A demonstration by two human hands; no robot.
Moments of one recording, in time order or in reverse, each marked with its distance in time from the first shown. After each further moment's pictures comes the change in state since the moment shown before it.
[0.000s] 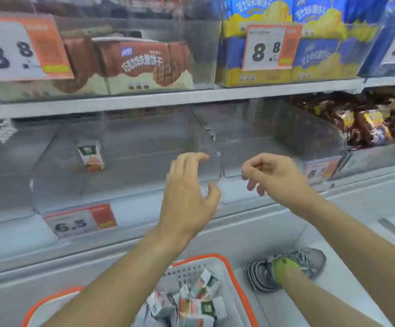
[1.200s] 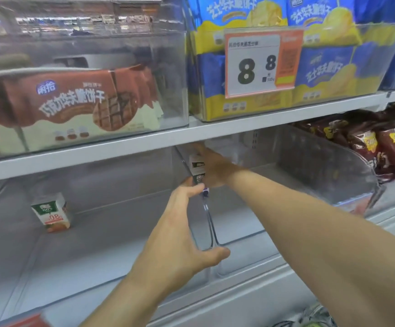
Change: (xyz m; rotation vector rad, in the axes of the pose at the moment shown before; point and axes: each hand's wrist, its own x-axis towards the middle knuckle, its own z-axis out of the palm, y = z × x) left_hand 0.063 -0.032 0.027 -0.089 -0.363 -0.074; right_hand 0.243 0.038 0.056 -0.584 -0.271 -0.132
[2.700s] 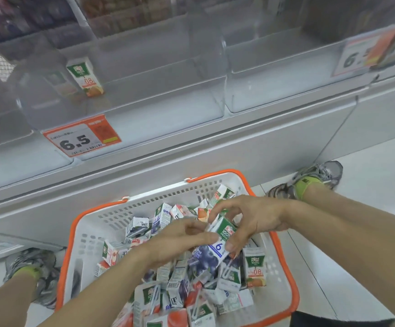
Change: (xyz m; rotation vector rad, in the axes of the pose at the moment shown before) left_hand -0.259 -0.059 0.059 -0.532 -0.615 -0.813; right_hand -0.348 -0.035 0.151 0.805 -0.955 0.341
